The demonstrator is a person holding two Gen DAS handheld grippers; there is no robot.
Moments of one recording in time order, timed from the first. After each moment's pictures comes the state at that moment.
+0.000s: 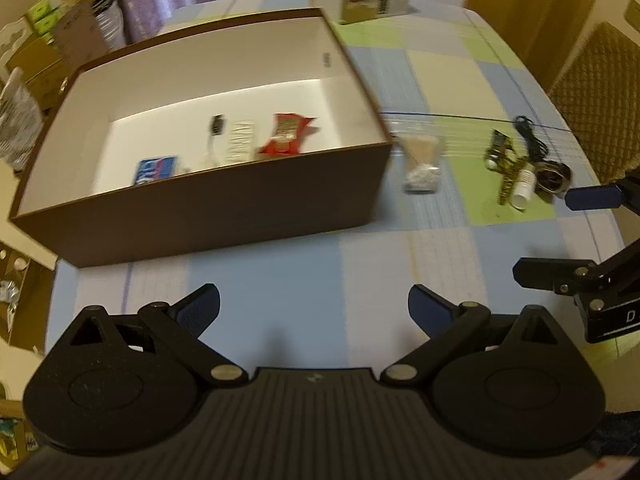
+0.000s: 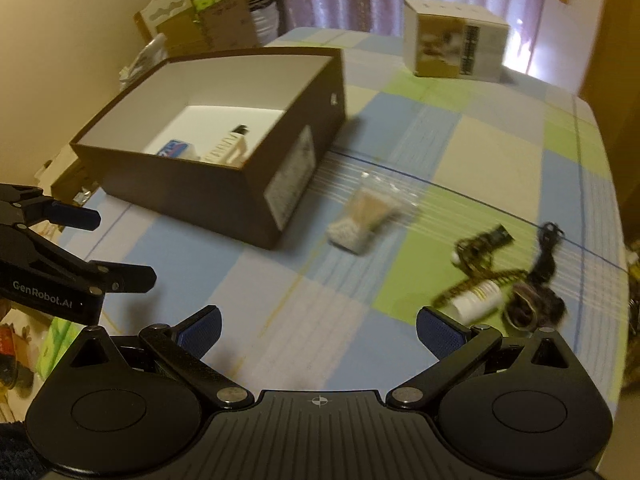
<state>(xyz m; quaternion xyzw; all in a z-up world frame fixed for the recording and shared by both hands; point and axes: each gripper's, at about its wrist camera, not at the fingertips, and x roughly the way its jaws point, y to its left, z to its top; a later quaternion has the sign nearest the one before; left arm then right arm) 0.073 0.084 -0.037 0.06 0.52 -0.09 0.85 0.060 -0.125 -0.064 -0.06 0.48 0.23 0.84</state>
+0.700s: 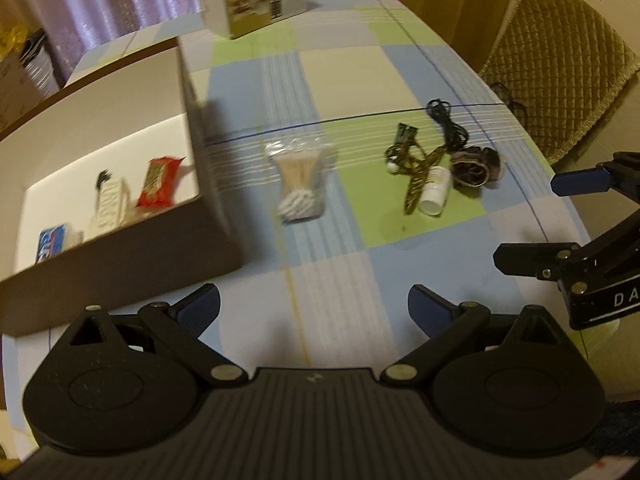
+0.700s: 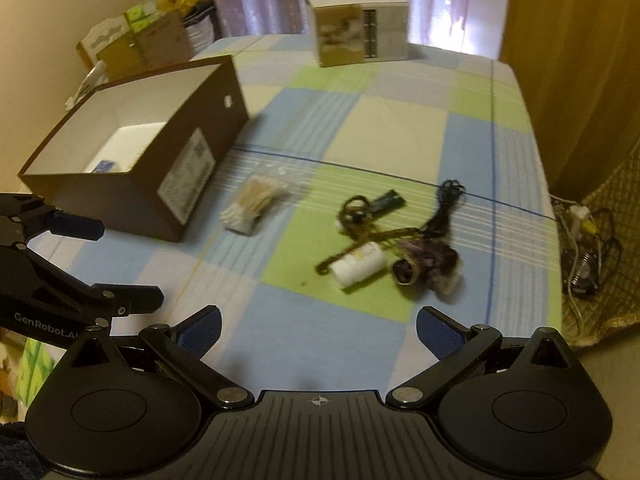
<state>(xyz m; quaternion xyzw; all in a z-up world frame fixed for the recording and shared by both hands) 0.088 -0.019 -0.049 0.11 0.51 -0.17 0.84 0.063 -0.216 -0.060 -0.03 0.48 0.16 0.86</state>
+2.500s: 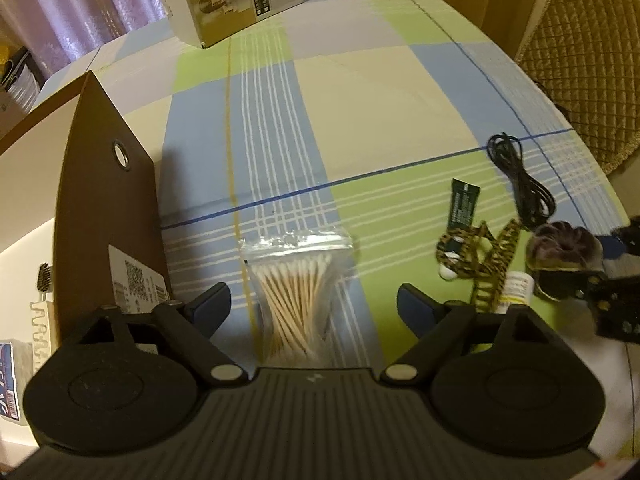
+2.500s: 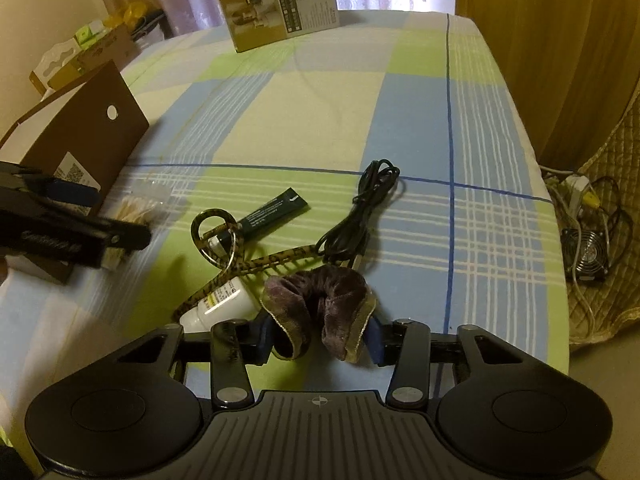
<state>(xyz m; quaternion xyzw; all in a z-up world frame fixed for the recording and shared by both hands) 0.218 -0.076 -0.120 0.13 0.51 -0.15 0.83 0.152 -0.286 -0.141 0.02 0.50 0.14 0.86</state>
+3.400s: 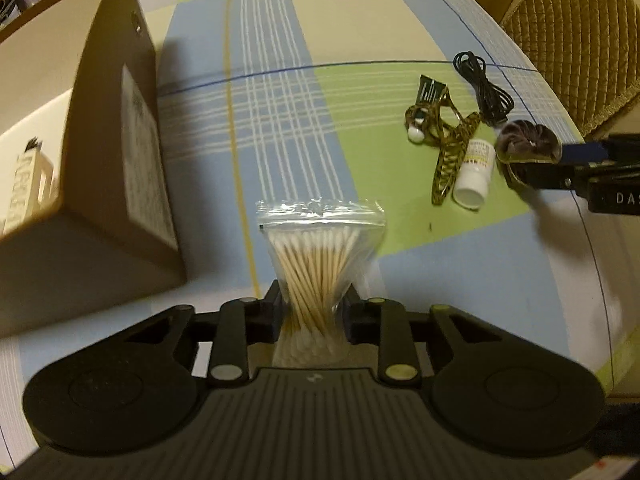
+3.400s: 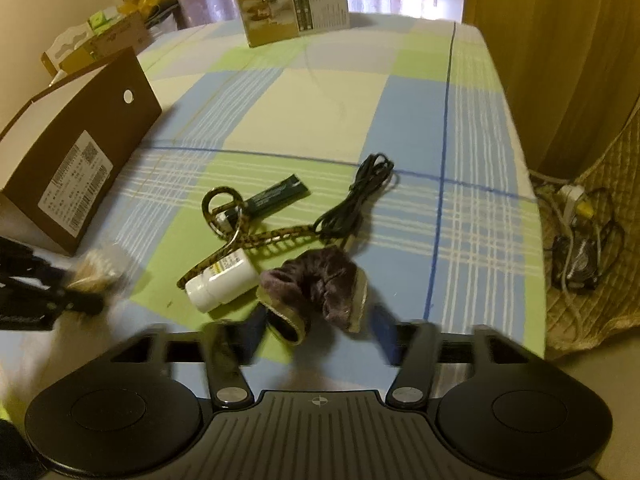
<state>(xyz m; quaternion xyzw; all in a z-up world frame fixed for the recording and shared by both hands) 0.140 -0.036 -0.134 0.09 0.57 -0.17 0.80 0.131 -0.288 -0.130 -0.02 0.48 0.15 0.86</state>
